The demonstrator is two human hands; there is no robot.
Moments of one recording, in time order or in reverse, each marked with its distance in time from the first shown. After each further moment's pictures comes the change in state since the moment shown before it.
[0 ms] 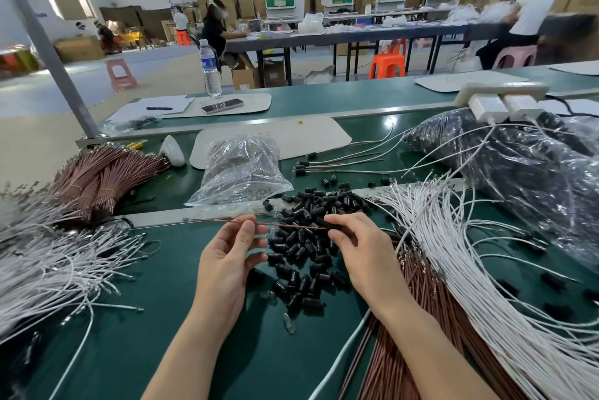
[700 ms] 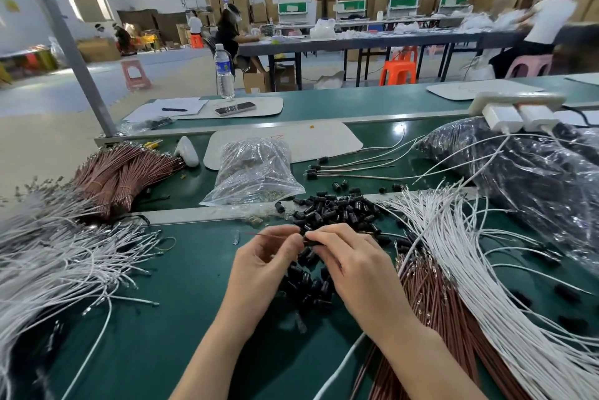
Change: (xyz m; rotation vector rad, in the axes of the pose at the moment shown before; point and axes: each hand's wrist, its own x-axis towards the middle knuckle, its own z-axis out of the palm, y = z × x) left_hand -0.016 -0.003 0.007 0.416 -0.186 0.191; right_hand -0.019 -0.027 0.008 -0.389 0.072 -0.501
